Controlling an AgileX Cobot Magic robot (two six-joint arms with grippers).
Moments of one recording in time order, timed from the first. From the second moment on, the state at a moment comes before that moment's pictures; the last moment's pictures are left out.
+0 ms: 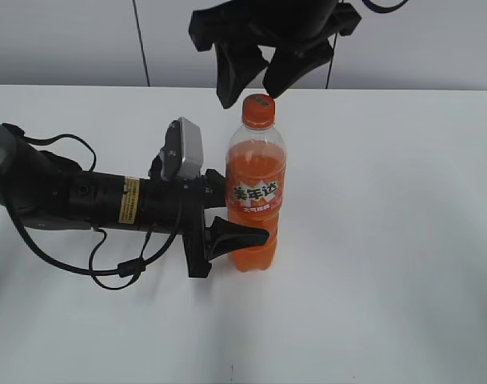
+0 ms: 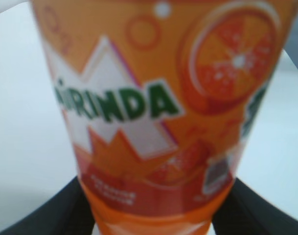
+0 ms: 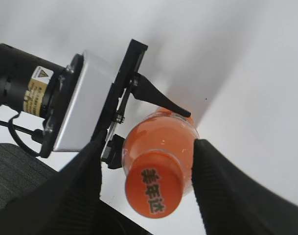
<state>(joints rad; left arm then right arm) -0.38 2.15 -0.95 1.27 -1.04 -0.46 0.68 1.86 -1.80 0.14 1.22 0.09</state>
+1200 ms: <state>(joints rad) -0.38 2.15 -0.95 1.27 -1.04 -0.46 0.68 1.82 -1.74 0.12 1.22 0.06</state>
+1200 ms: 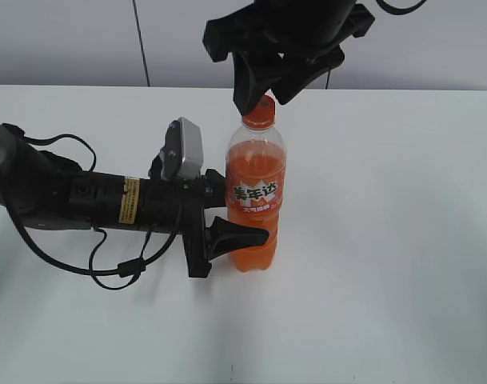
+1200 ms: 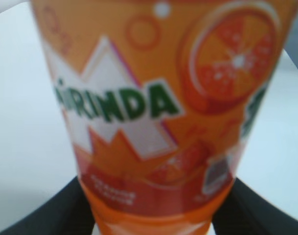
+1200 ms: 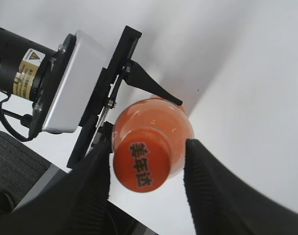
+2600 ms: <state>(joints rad) -0.39 2.15 -0.95 1.27 -1.04 -0.46 0.68 1.84 -1.74 0.14 1.22 -0.56</state>
